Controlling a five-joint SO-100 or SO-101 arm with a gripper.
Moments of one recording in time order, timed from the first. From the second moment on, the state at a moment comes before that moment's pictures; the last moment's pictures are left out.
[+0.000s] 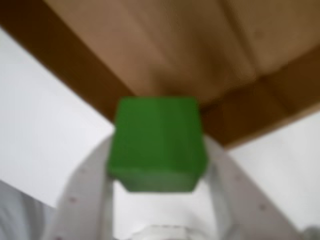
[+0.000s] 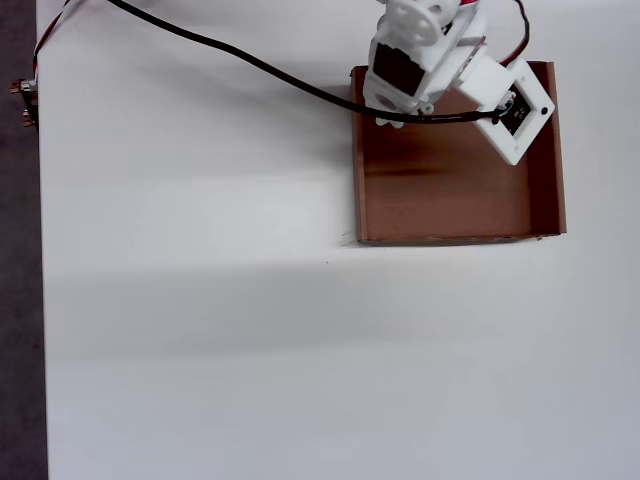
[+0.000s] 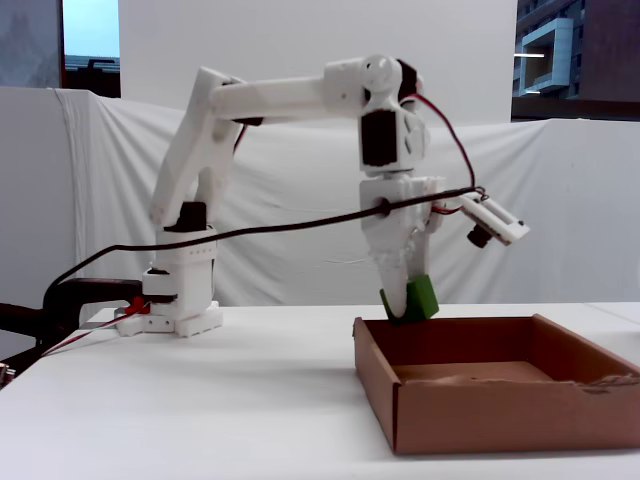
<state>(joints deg) -55.5 65.0 62.8 75.7 -72.0</state>
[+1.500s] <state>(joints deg) -52.5 61.1 66.4 71.3 -72.0</state>
